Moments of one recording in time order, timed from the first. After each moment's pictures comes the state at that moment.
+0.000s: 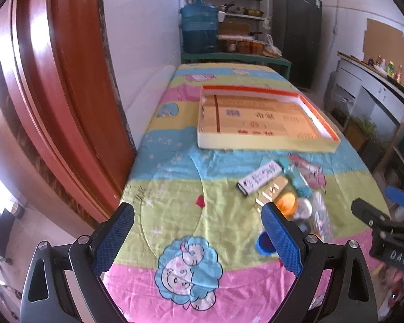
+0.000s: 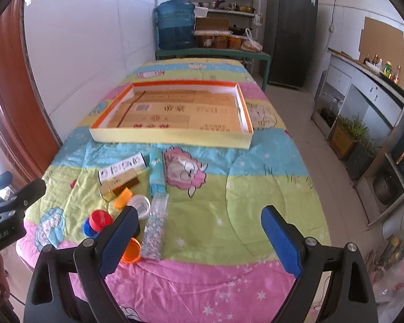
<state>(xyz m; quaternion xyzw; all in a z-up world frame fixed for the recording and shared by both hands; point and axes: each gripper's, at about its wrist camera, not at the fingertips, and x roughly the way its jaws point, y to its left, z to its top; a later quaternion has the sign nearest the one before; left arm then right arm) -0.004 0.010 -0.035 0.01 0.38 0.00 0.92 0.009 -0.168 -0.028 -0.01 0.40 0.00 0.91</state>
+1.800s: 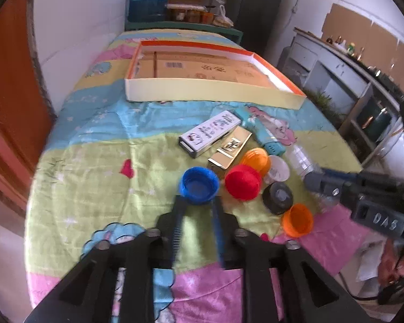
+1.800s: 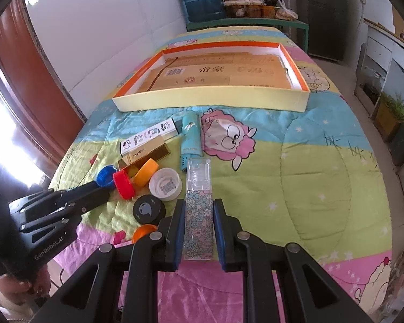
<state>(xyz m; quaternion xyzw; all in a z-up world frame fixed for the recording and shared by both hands) 0.029 -0.010 -0.102 -0.03 0.44 -0.16 0.88 0.035 -0.161 -0.068 0.04 0.46 0.12 0.88</state>
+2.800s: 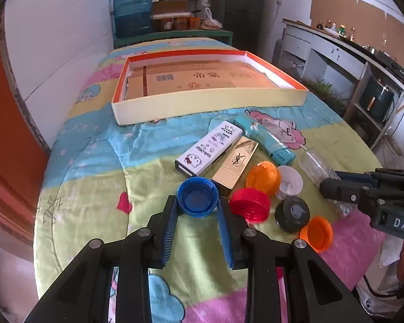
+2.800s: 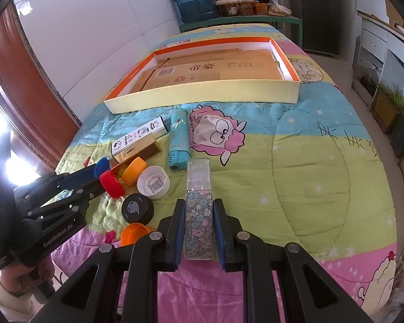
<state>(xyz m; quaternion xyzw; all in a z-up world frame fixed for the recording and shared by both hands) 0.049 -0.027 -0.105 0.05 0.41 -0.15 0.90 0.036 -0.171 -0.078 0.06 0.46 0.11 0.88</state>
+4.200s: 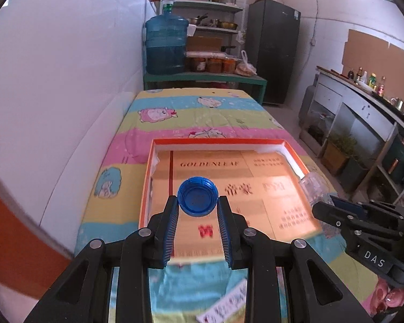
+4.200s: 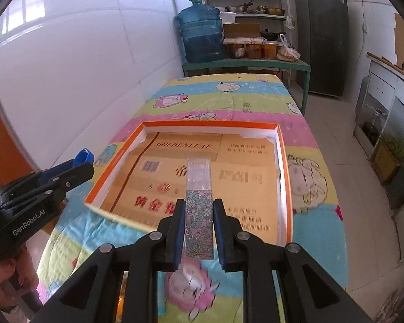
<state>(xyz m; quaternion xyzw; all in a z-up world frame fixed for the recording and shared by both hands) 0.178 -0.034 0.000 -0.01 0.35 -0.07 0.94 0.173 -0.184 0.001 0.02 0.38 0.11 0.92</state>
